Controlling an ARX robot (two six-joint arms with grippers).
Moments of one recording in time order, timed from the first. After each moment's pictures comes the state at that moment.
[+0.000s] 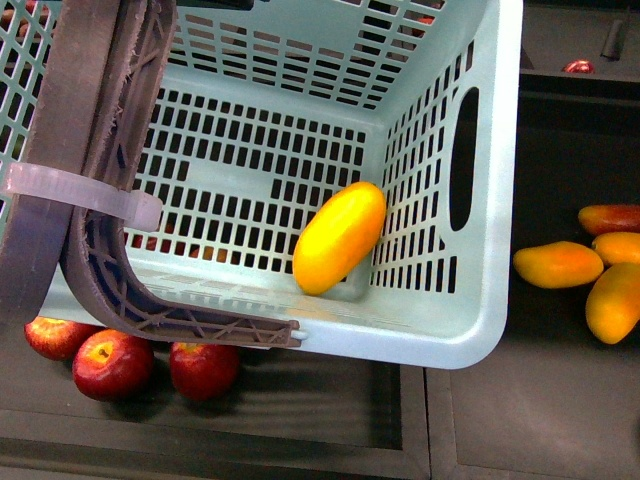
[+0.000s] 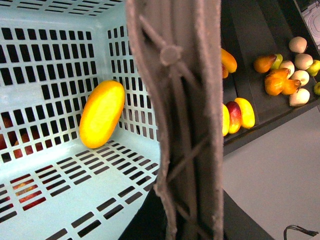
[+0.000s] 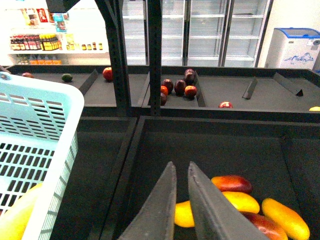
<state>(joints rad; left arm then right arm) -0.38 1.33 0.95 -0.23 0.38 -0.24 0.00 0.37 0.06 0.31 0.00 0.00</state>
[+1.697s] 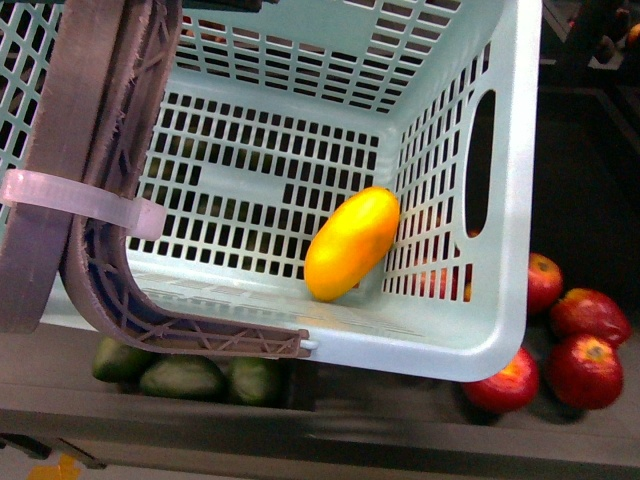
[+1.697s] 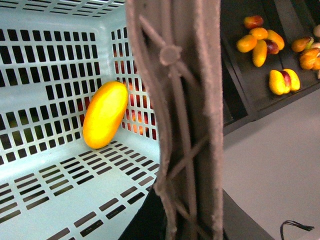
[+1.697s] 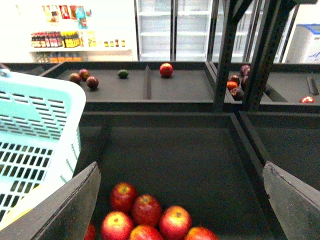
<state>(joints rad) -0.38 1.33 0.94 -0.23 0.39 -0.24 0.00 0.37 0.05 0.30 0.00 0.00</state>
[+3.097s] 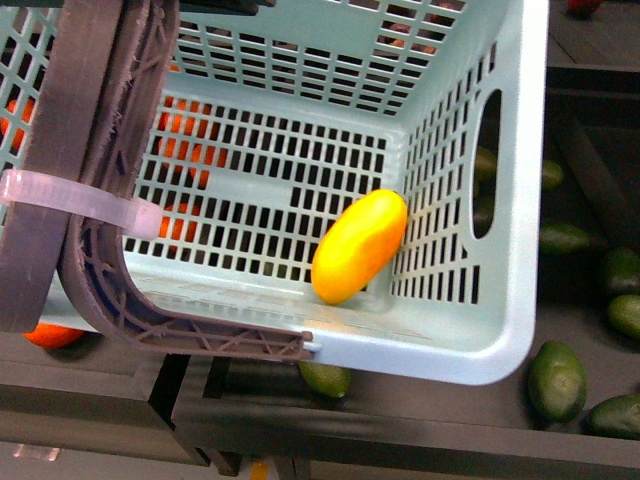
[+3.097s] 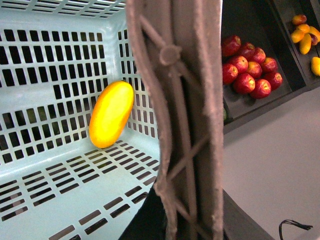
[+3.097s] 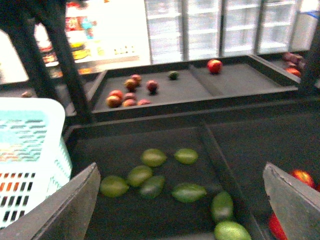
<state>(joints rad) -0.38 1.33 0.94 -0.23 0.39 -0.23 0.02 0.40 0.06 0.33 0.16 0.10</state>
